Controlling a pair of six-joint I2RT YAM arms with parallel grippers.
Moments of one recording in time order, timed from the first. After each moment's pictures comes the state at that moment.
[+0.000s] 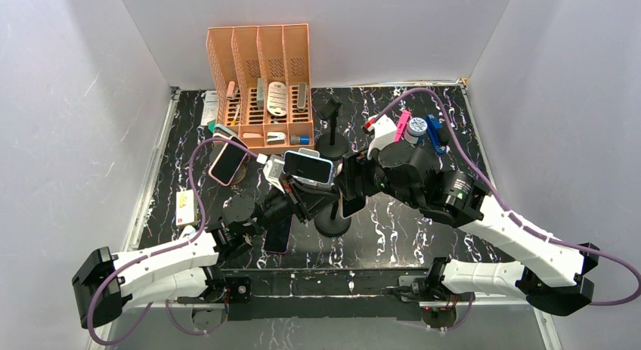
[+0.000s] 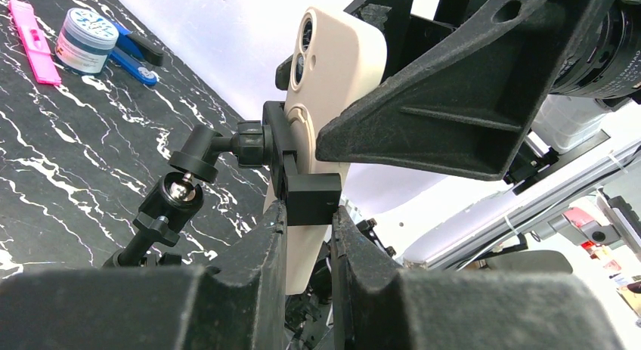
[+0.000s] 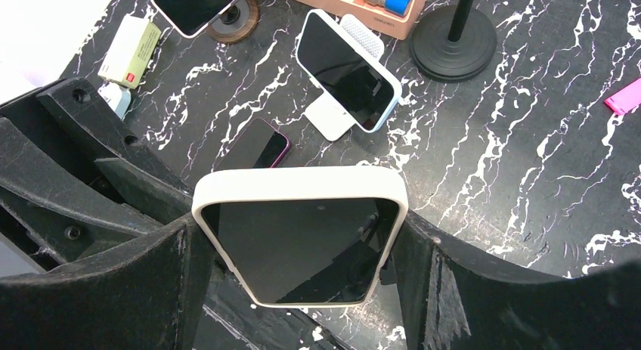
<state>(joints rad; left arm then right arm) -1.04 0.94 0.48 0.63 0.02 -0.70 1.10 1.04 1.32 -0.77 0.32 0.43</state>
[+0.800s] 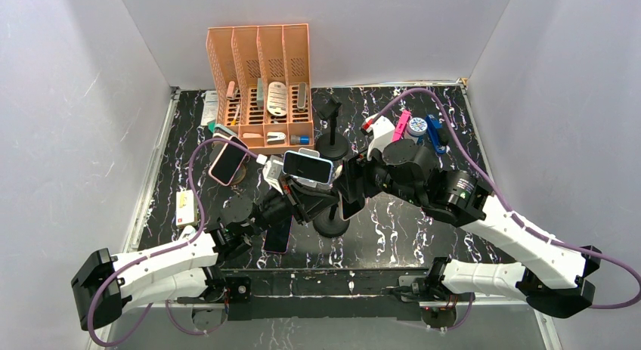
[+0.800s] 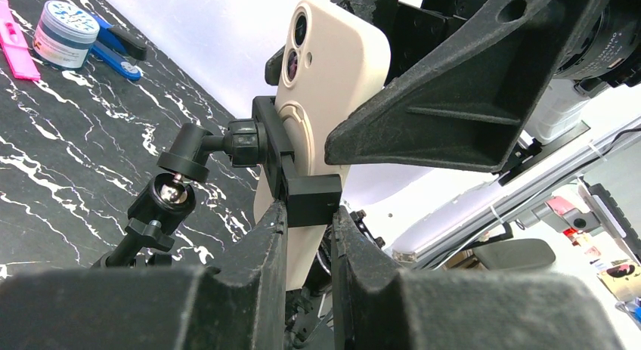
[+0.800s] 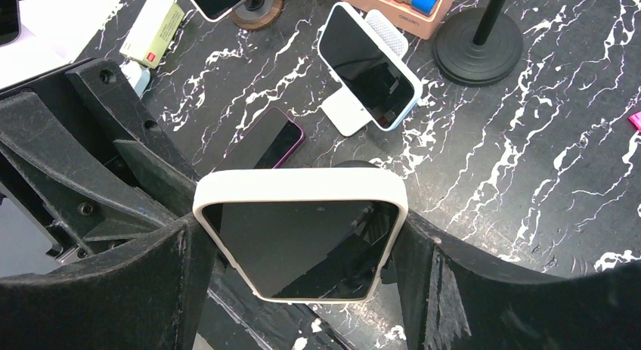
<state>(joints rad) -1.02 0.93 0.47 0.65 0.07 -0.72 1.08 1.03 1.32 -0.76 0.22 0.39</state>
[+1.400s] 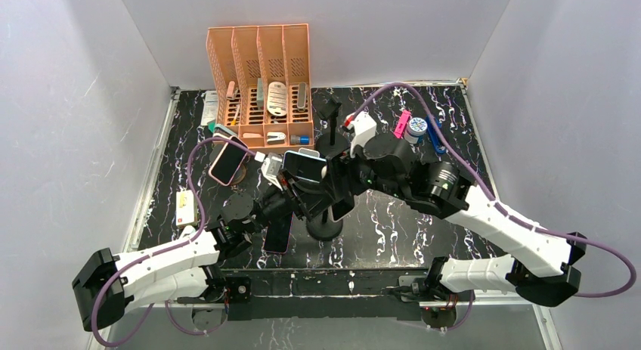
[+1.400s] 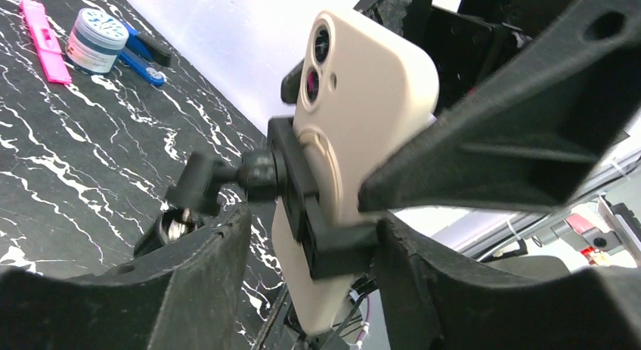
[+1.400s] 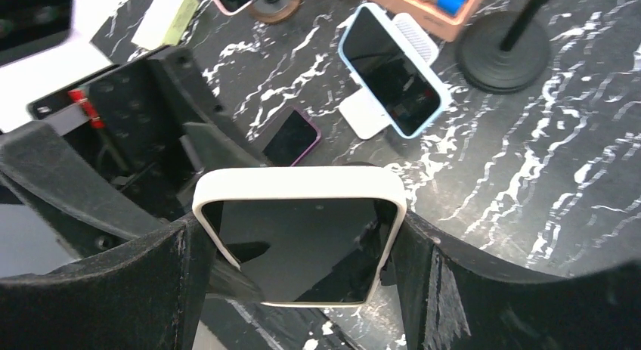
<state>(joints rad) -0.99 0.94 0.47 0.66 0.06 -0.73 1.10 1.12 1.39 -0.77 0.22 0.38</state>
